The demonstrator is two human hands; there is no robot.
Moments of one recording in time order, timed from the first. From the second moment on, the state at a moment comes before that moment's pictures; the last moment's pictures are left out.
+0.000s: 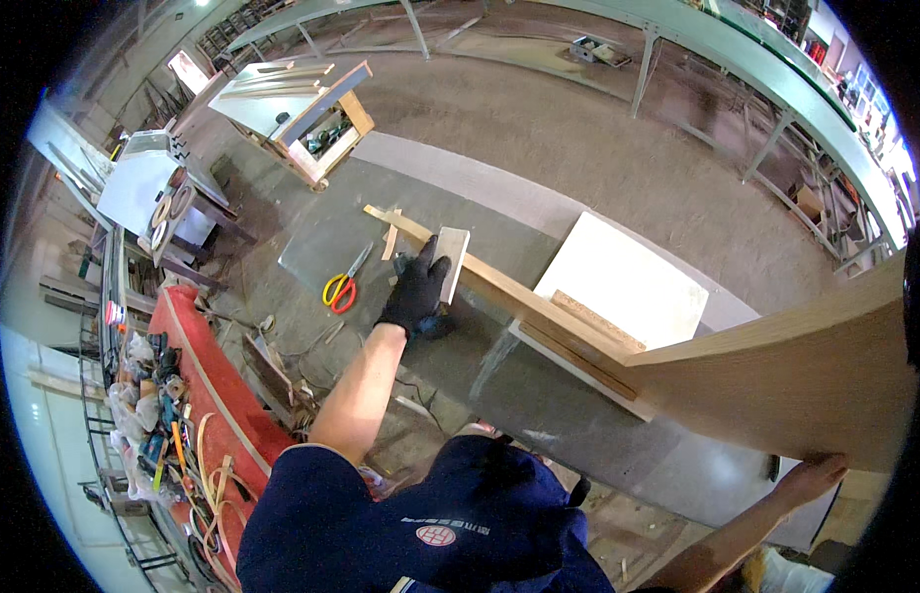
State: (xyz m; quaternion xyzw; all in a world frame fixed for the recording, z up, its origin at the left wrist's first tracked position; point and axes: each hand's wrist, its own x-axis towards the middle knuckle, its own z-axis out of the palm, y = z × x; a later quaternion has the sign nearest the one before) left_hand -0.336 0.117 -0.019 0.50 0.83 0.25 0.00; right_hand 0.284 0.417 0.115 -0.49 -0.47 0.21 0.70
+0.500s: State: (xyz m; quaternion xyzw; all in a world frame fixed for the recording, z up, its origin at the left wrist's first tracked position) left_hand -0.140 0.215 0.056 0.53 0.76 0.24 0.28; right_hand 0.303 0.427 0.095 -0.43 -0.50 0.24 0.71
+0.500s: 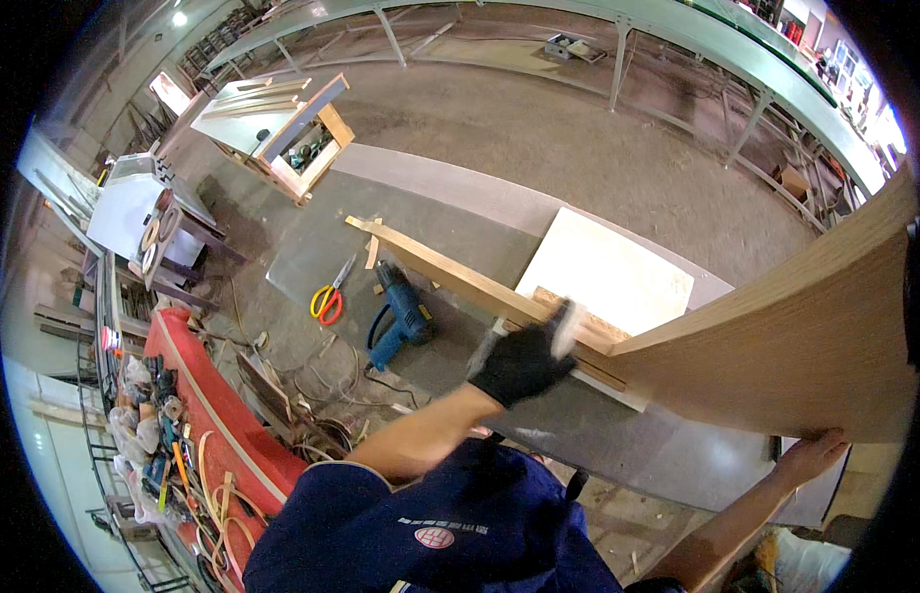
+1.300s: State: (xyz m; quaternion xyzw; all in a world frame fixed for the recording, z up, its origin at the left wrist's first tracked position) left_hand -0.238 0.185 0.063 0.43 0.87 0.21 0.14; right_hand 0.305 0.427 0.097 -0.50 -0.54 0.14 0.66
